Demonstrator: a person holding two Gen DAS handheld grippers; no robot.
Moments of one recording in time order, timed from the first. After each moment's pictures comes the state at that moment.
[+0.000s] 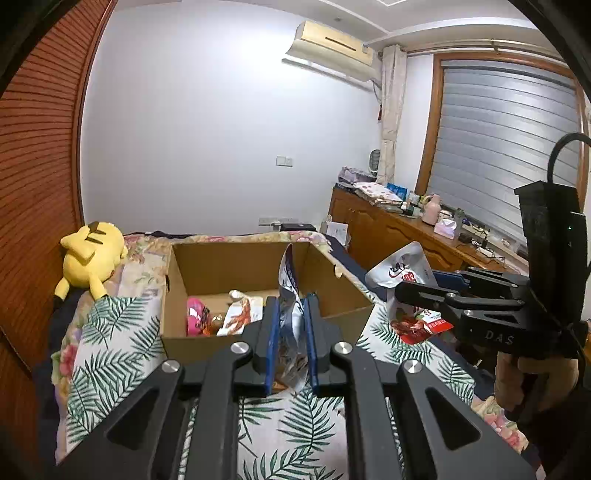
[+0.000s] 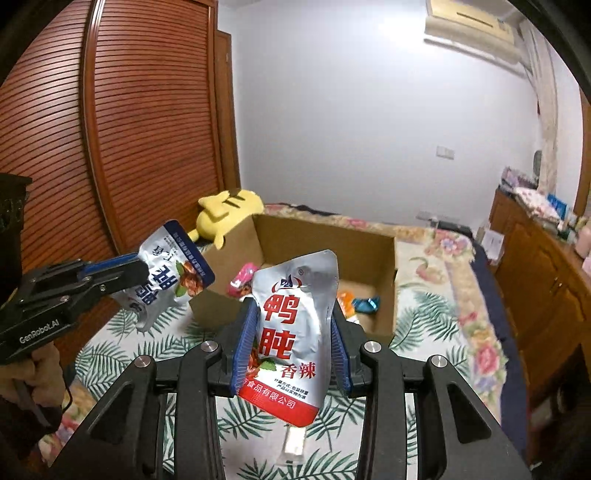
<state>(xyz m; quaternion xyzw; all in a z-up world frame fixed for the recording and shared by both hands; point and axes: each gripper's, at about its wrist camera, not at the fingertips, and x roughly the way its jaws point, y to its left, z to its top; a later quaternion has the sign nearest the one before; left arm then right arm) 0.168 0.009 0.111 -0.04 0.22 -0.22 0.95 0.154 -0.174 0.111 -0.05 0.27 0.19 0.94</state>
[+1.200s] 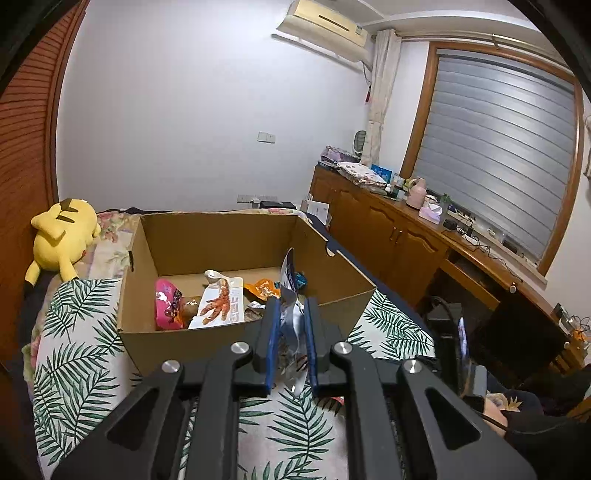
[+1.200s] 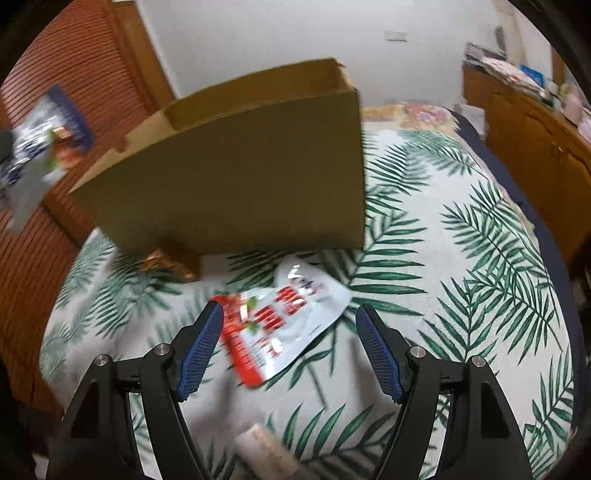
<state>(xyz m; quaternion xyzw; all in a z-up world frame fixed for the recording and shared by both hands) 0.217 -0.003 0.069 -0.06 0.27 -0.26 0.93 0.217 -0.215 -0.069 0.07 0.43 0.12 0.89</state>
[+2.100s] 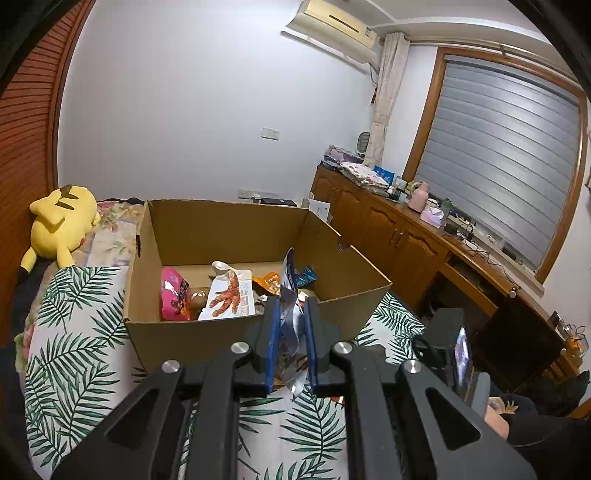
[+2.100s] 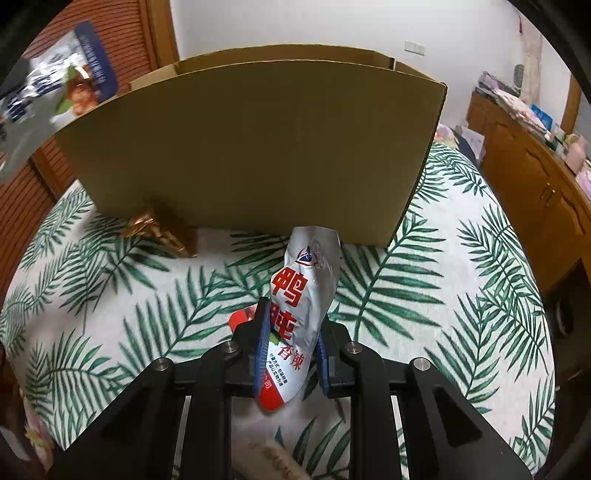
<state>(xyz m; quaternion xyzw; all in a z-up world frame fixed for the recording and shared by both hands) 0.228 0.013 0.052 -0.08 0.27 -0.26 0.92 0.214 -0.171 -0.080 -0.04 0.44 0.10 0.89</state>
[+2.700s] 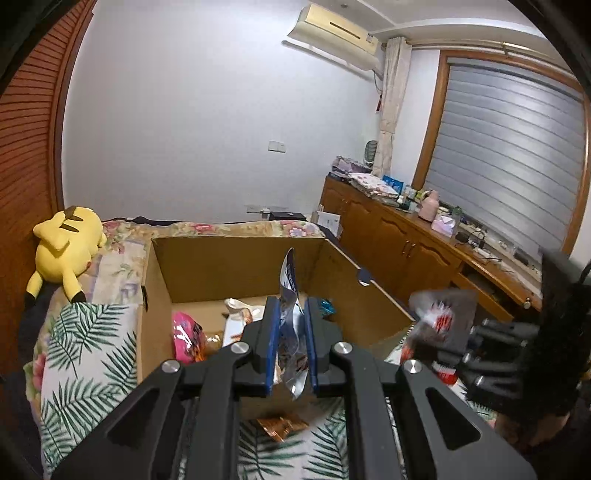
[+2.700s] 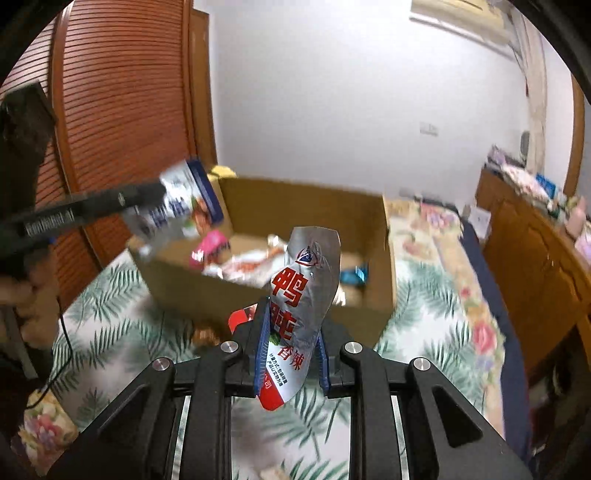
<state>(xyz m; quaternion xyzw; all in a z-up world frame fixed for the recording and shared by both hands) 0.279 0.011 0.073 -0.06 0.25 -0.24 0.94 0.207 -0.171 0.049 -0.06 0.30 0.15 0.94</state>
